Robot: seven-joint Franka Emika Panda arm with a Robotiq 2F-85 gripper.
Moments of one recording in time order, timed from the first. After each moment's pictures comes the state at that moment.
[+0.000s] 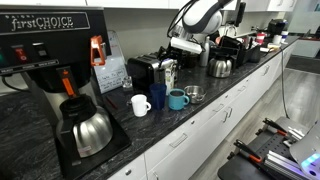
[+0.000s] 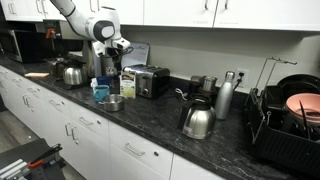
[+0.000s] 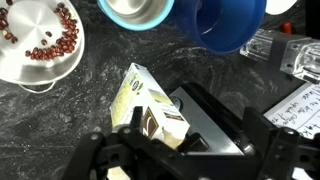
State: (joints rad) arm 0.23 0.14 0.18 -2.10 0.17 2.57 0.62
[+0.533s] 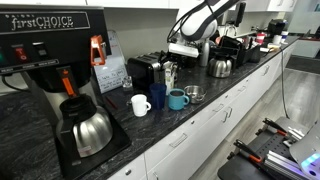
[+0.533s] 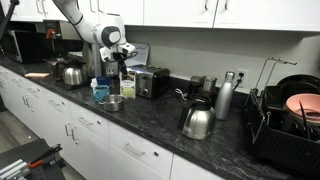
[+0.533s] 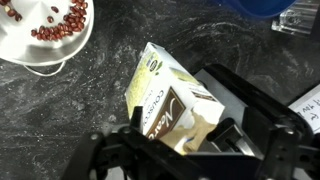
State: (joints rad) arm 0.23 0.22 0.13 -2.05 0.06 2.59 0.71
